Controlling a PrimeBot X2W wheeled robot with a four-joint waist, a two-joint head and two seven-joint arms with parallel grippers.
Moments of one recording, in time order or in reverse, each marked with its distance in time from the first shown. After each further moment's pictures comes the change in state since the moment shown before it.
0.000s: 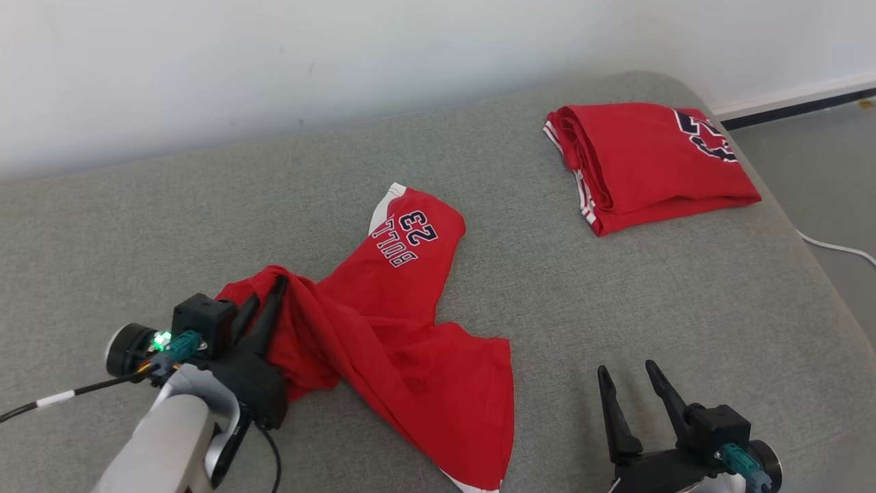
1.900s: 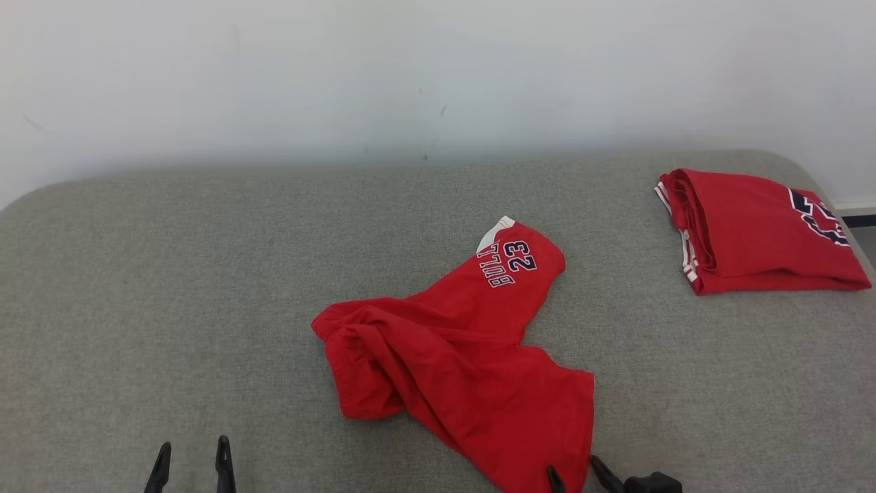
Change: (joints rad) left arm 0.715 -0.289 0.627 -0.532 0.352 0.040 0.000; right arm 0.044 0.001 0.188 0.224 0.091 0.000 0.000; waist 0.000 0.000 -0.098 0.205
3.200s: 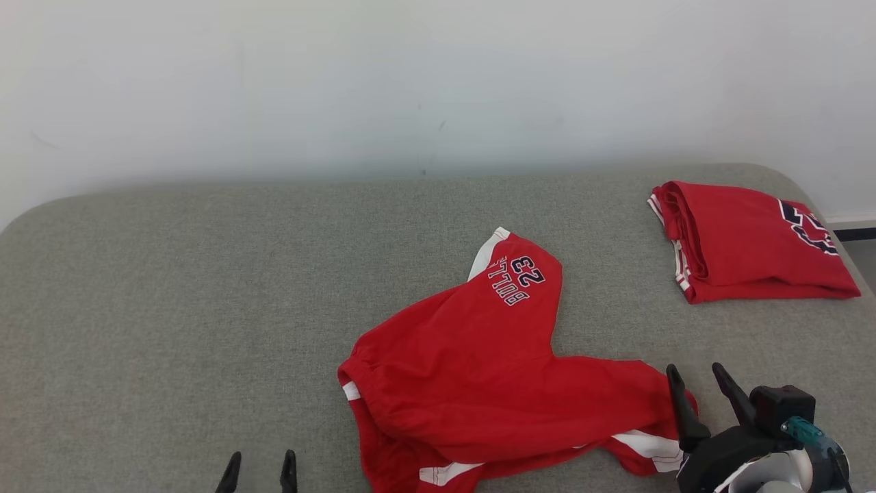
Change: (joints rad) left arm -0.003 -0.001 -0.123 0.053 -0.049 -0.008 0.000; right arm -0.177 -0.208 -0.101 0.095 0.145 0.000 0.004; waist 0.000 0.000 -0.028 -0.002
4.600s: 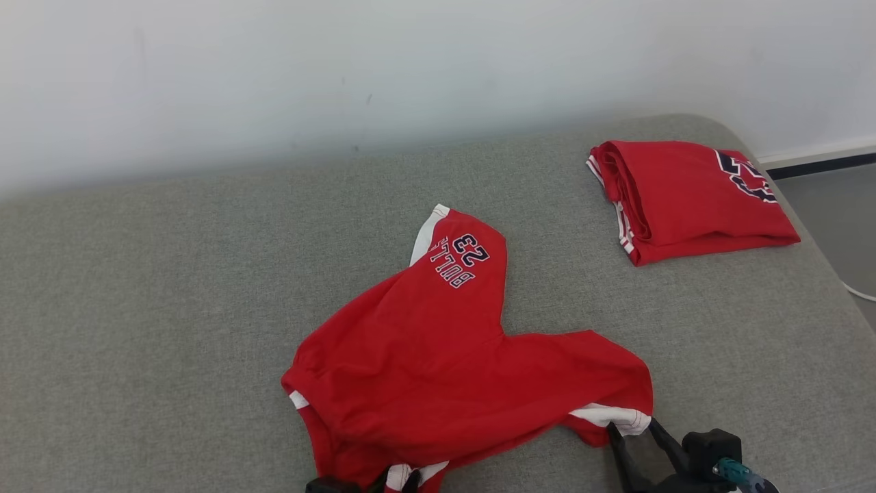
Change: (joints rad) left arm -0.344 0.021 -0.539 0.537 -0.322 -0.032 0.000; right arm 0.060 0.074 0.096 0.006 -0.036 0.000 -0.004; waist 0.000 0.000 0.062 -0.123
